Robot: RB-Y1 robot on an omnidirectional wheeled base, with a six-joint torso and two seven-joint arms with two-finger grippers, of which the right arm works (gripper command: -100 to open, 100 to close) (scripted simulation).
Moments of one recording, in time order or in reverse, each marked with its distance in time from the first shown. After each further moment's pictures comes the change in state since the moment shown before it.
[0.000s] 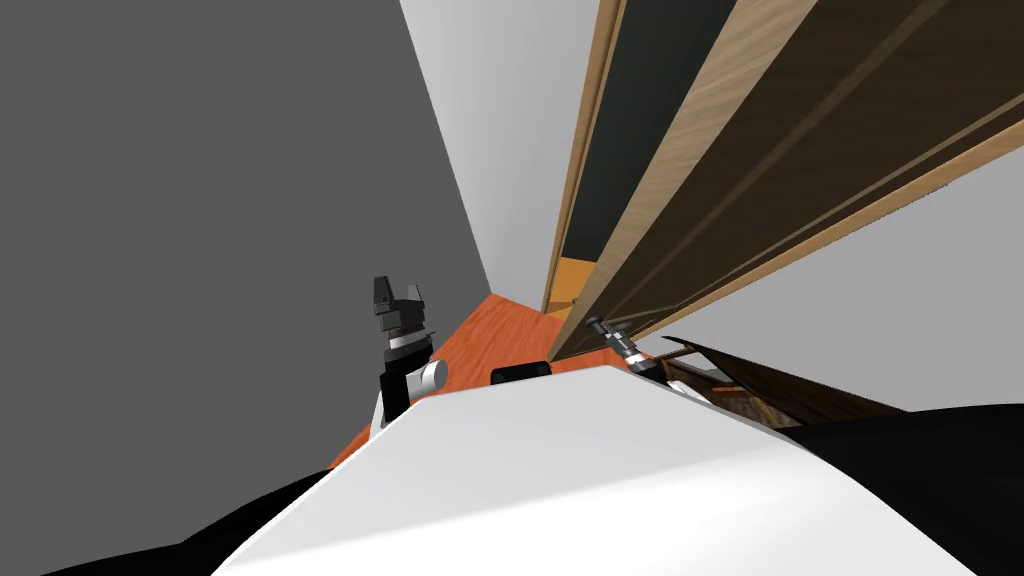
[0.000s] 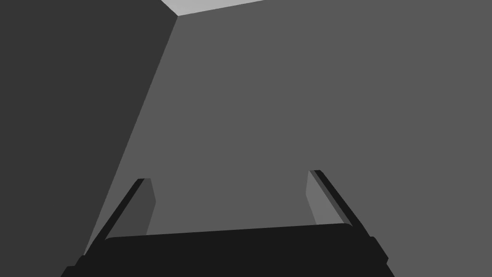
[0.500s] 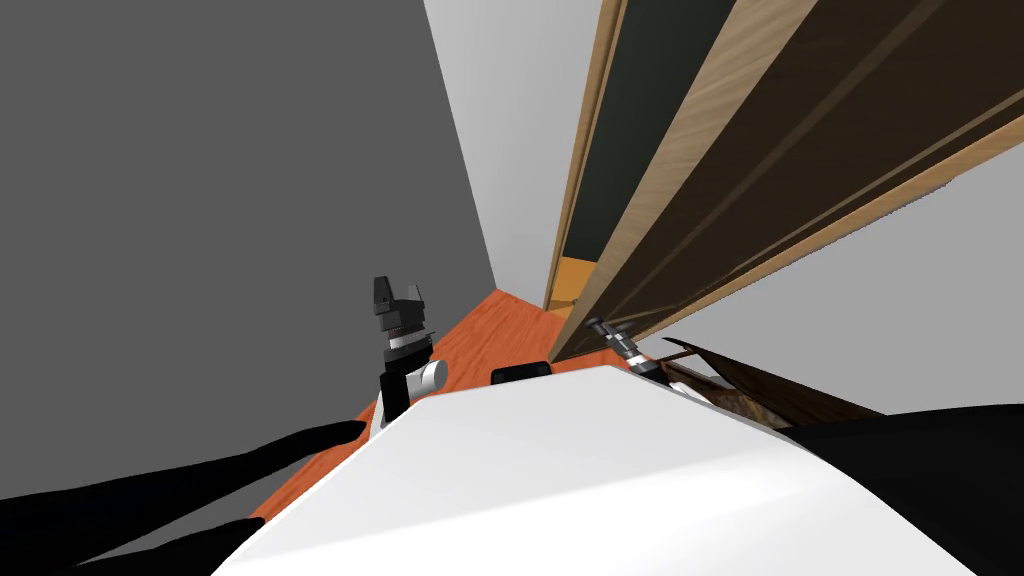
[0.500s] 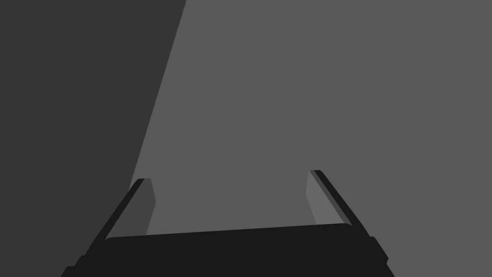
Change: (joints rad) arm -0.003 -0.005 0.000 0.026 0.008 -0.028 -0.003
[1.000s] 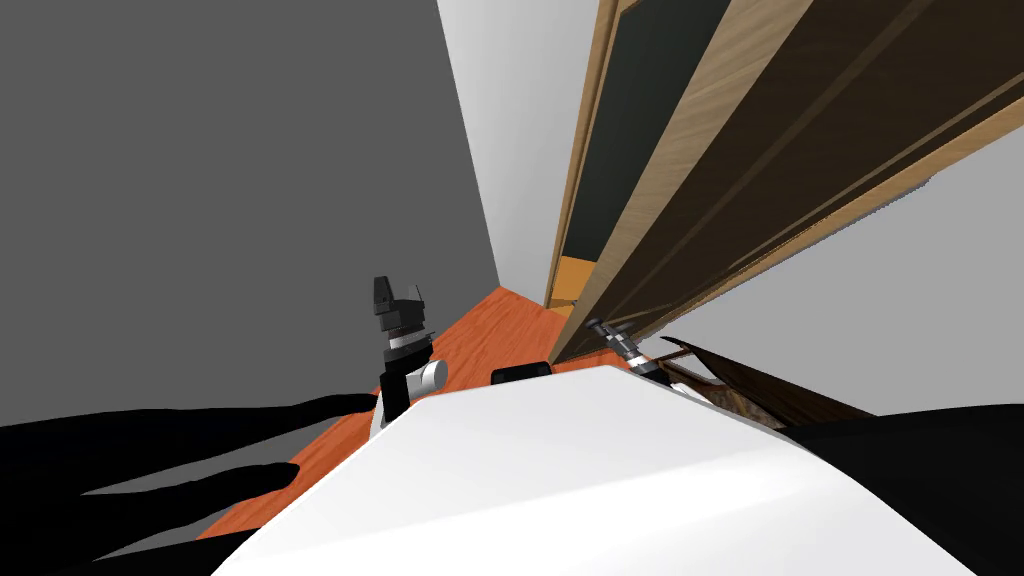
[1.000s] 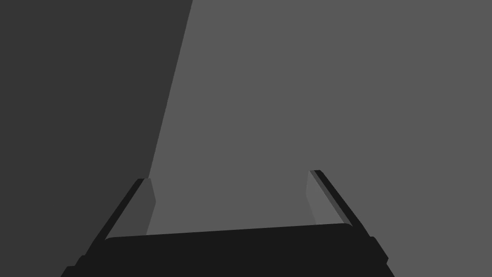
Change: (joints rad) arm 0.001 -0.003 0.000 0.009 0.006 -0.013 -0.005
